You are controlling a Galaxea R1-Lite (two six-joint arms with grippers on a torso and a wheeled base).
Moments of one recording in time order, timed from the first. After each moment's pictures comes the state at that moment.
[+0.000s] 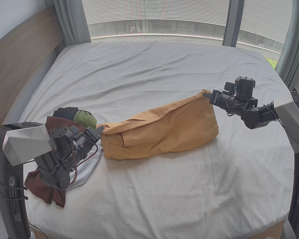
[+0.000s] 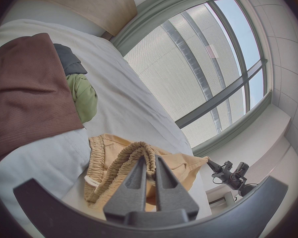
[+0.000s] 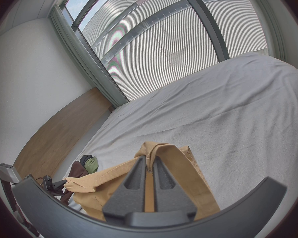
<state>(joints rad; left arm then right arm) -0.19 2.35 -0.75 -1.55 -0.20 -0.85 0.16 2.35 -1.59 -0.60 0.33 0.38</state>
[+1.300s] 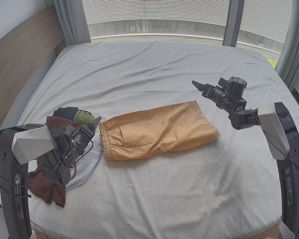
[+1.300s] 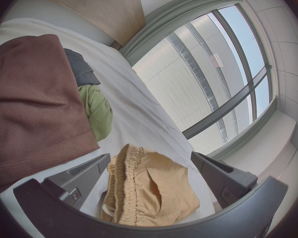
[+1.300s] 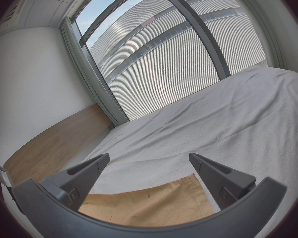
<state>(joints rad) -0.12 2.45 -0.88 -1.55 -0.15 -0.87 0.17 2.59 -1.93 -0.71 0.25 0.42</state>
